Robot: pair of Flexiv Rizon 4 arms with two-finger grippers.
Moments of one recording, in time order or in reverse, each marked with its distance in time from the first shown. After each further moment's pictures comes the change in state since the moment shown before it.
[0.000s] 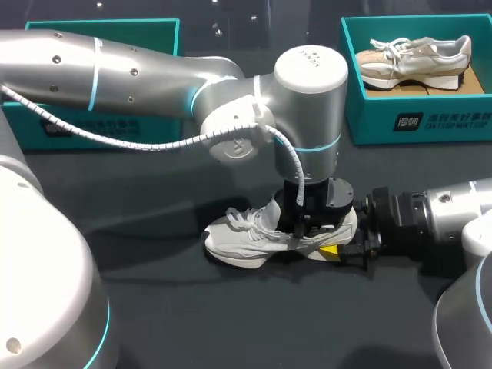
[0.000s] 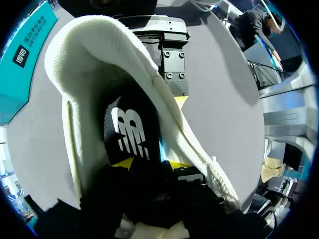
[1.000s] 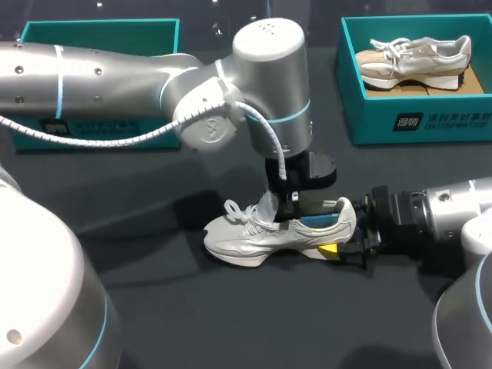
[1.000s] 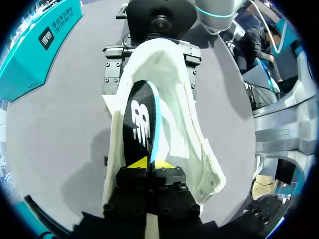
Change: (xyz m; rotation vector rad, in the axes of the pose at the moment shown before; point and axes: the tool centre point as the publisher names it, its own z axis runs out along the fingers) left arm -0.016 0.014 -0.030 0.149 0.054 -0.124; right arm -0.001 0.002 0.000 -0.002 0.000 0.002
